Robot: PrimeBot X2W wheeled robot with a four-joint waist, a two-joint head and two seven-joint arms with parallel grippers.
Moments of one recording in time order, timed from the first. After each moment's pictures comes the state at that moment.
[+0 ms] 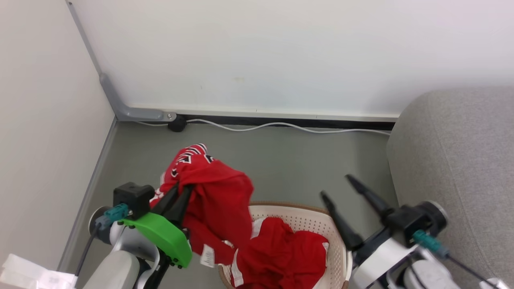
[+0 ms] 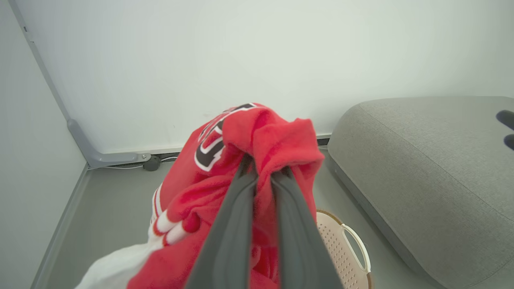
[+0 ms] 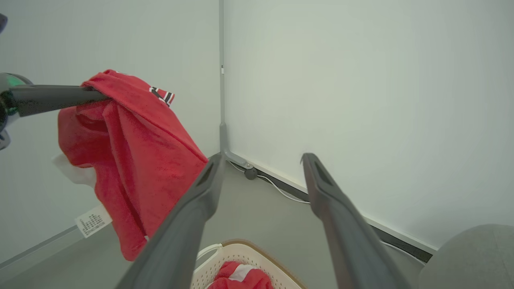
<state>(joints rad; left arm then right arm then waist) -0.19 0.21 -0.46 0.19 -0.54 -0.12 -0.06 0.00 -0.19 0.41 0.10 0.13 0.12 -0.26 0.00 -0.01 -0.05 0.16</state>
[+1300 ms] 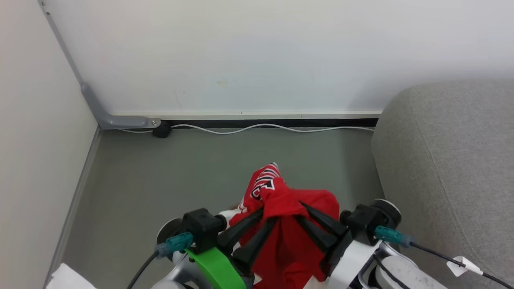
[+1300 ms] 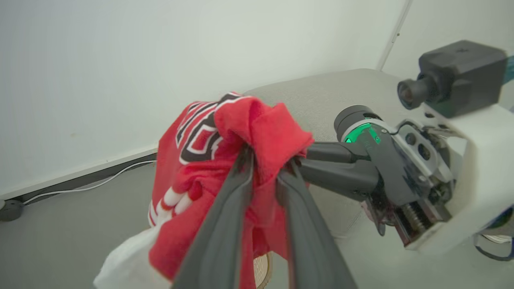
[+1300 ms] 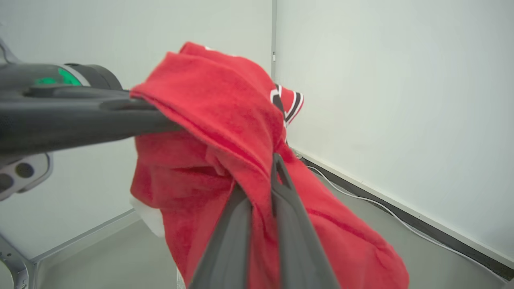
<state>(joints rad) -0.14 0.21 -0.72 -0.14 -0.58 -0.12 0.06 -0.14 -0.23 0.76 0.15 0.32 0.12 -0.22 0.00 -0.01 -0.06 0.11</state>
